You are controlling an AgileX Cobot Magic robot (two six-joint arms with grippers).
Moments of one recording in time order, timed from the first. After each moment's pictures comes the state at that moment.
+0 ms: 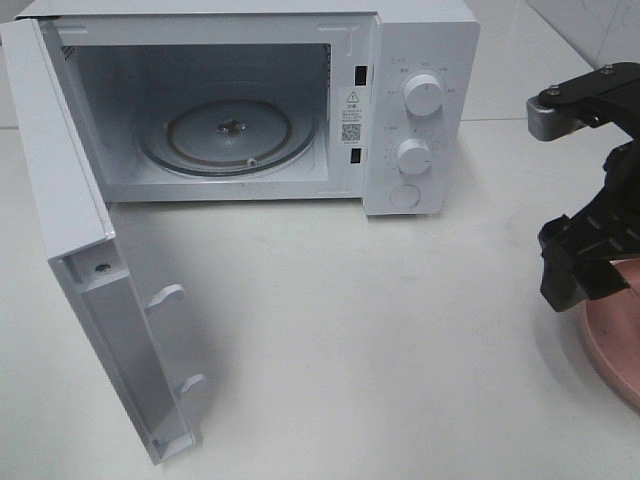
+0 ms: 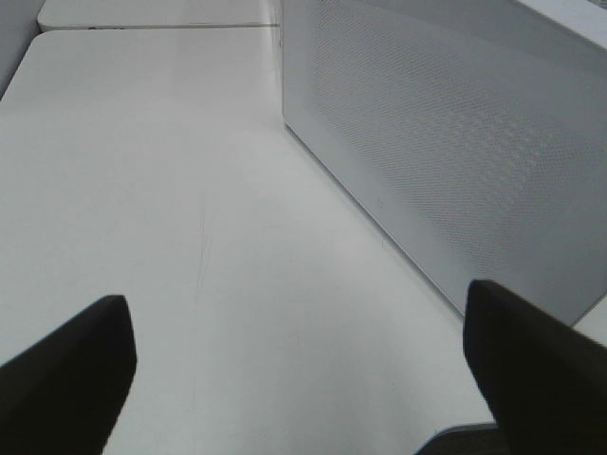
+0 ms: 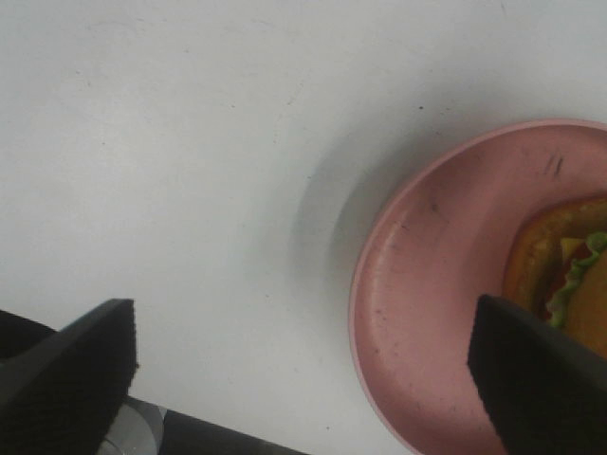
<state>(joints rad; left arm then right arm) 0.04 -0.01 -0.52 -0.15 1.09 0.10 0.38 1.31 -0.86 -0.16 0.91 0.05</state>
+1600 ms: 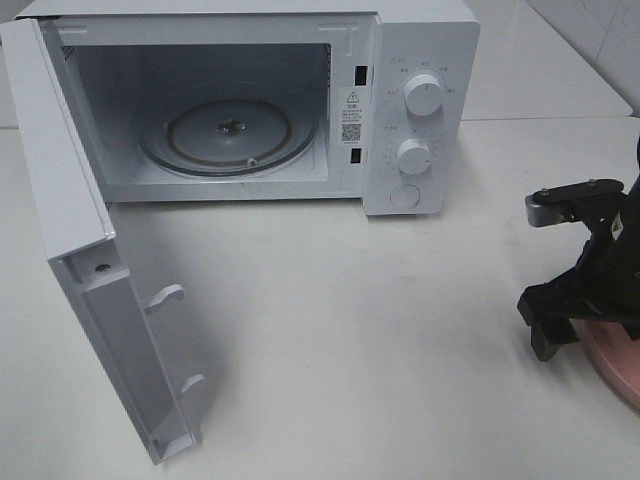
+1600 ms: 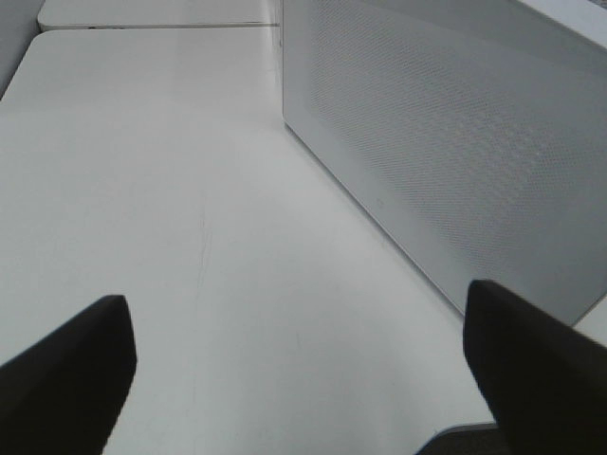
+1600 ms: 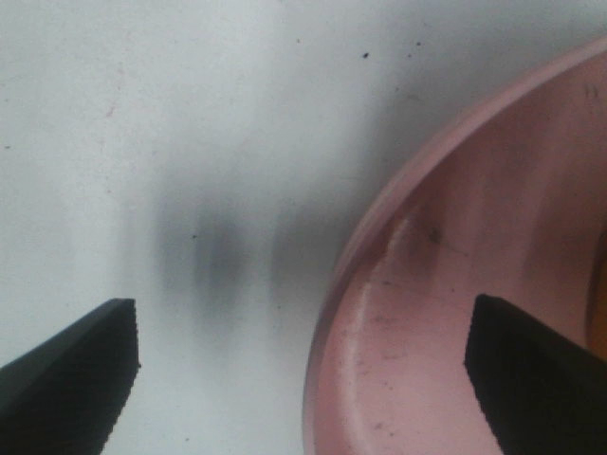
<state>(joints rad) 0.04 -0.01 -0.52 -0.15 1.09 0.10 0.18 1.68 -0.73 -0.19 0.53 0.18</state>
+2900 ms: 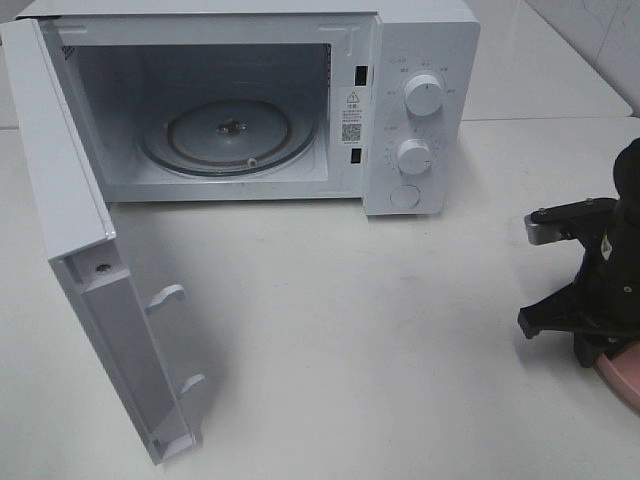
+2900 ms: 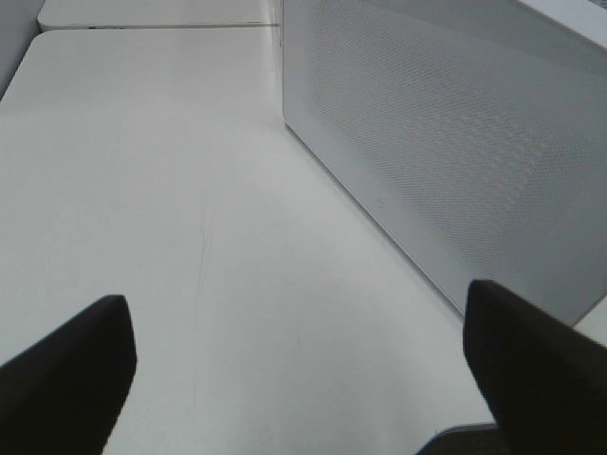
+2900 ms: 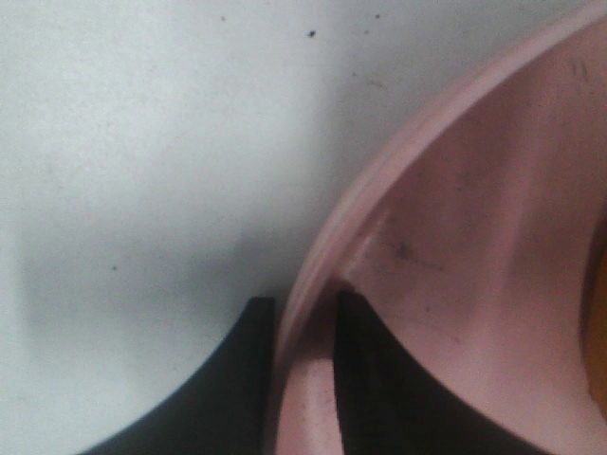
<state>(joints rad) 0.04 -0.01 -0.52 -0.15 1.09 0.10 0.18 1.77 -0.74 -0.29 0.53 0.31</state>
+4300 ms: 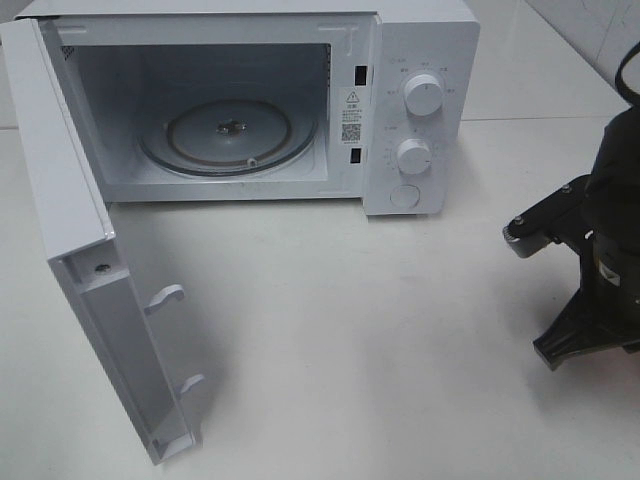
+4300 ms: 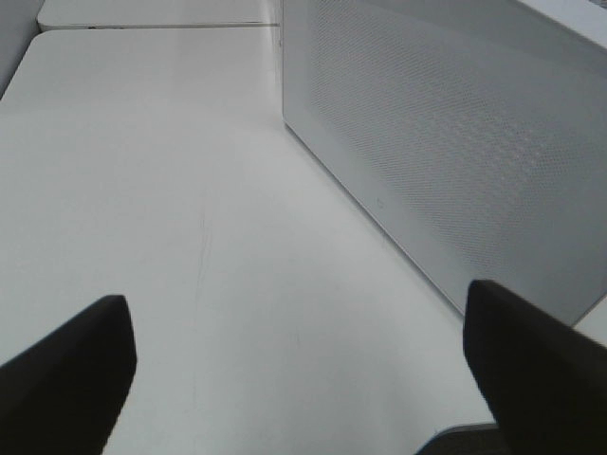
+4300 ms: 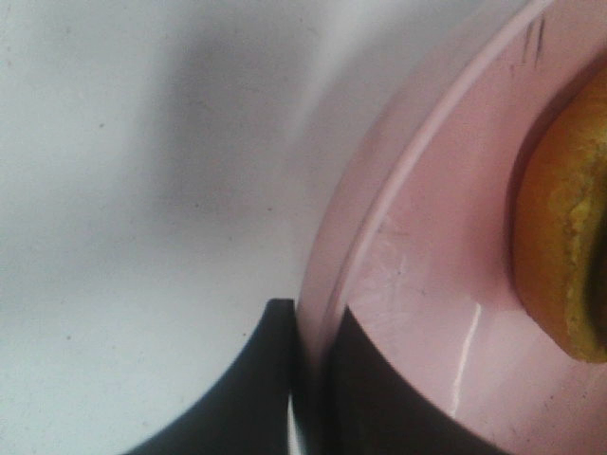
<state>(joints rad) 0.04 -0.01 -0.52 -0.15 1.09 0.10 0.50 1.59 -0.67 -0.67 0.81 0.63</state>
